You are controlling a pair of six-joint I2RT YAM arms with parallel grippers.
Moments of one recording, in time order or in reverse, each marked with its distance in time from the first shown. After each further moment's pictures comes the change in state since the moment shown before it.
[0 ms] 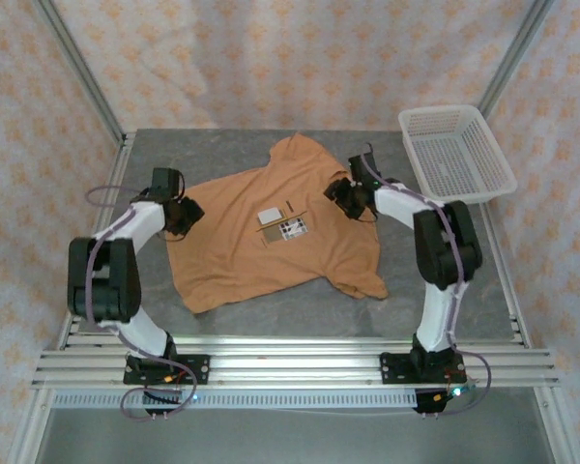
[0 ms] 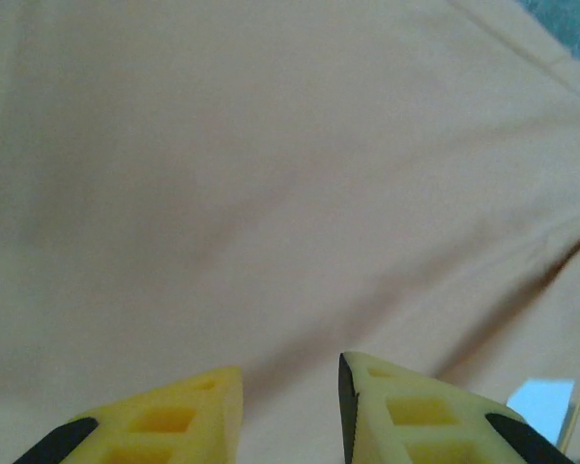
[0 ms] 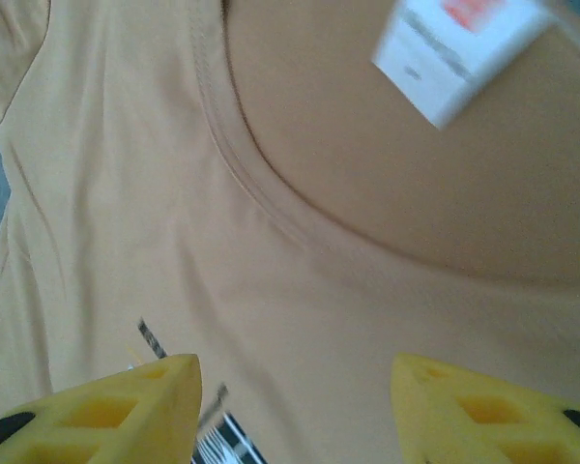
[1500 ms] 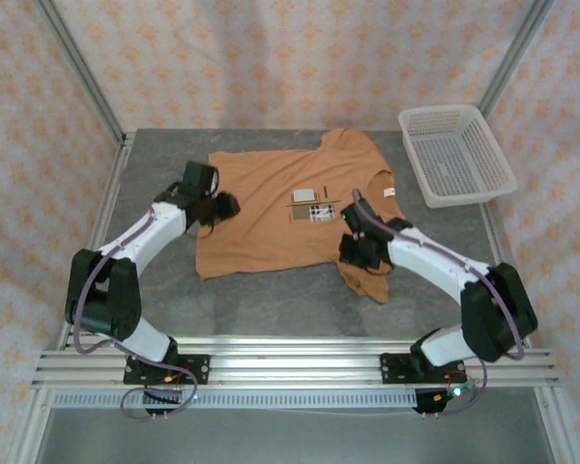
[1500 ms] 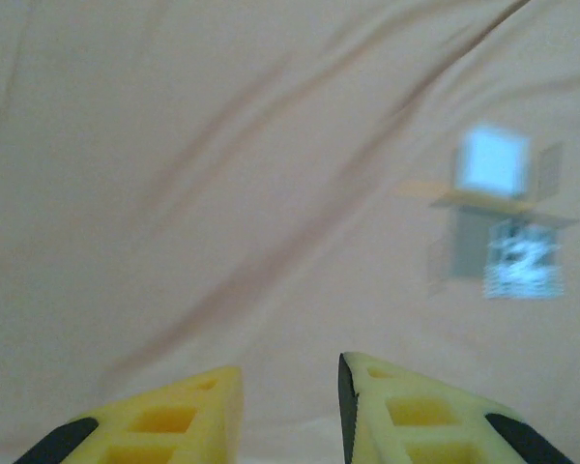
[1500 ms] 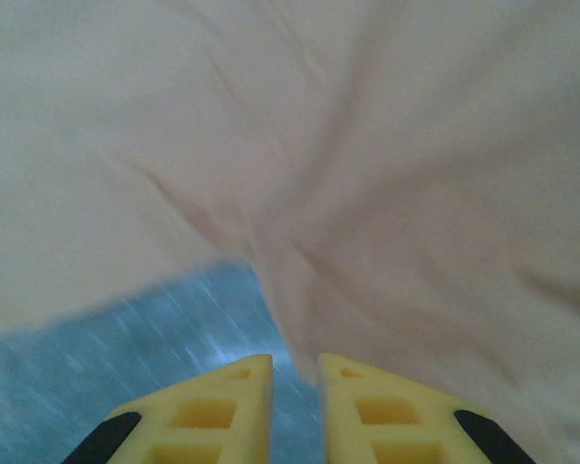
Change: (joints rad) left arm -0.252 -0.145 -0.073 -0.002 0.053 0.139; right arm 0.262 -0.621 -0.509 -0.398 0.236 -0.177
